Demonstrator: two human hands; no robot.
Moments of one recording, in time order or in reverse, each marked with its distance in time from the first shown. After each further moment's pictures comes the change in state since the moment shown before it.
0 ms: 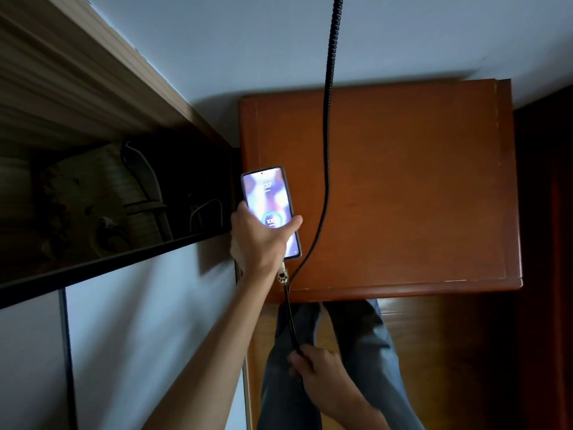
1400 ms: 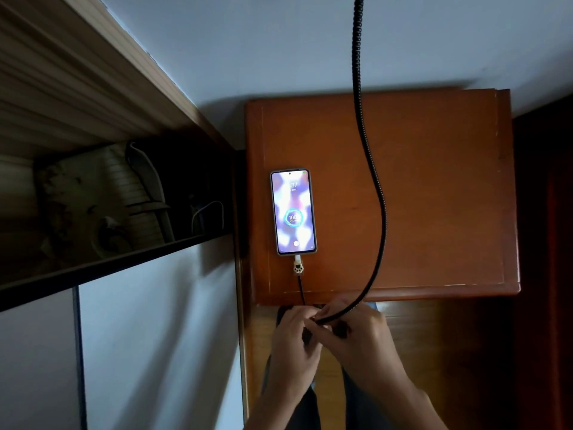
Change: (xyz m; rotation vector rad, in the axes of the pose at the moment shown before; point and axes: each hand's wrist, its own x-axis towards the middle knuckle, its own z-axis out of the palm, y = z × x) left_hand -0.133 -0.105 0.013 -0.246 -0.401 0.412; right_hand -0.036 -0.059 -0.074 -0.105 0.527 -0.522
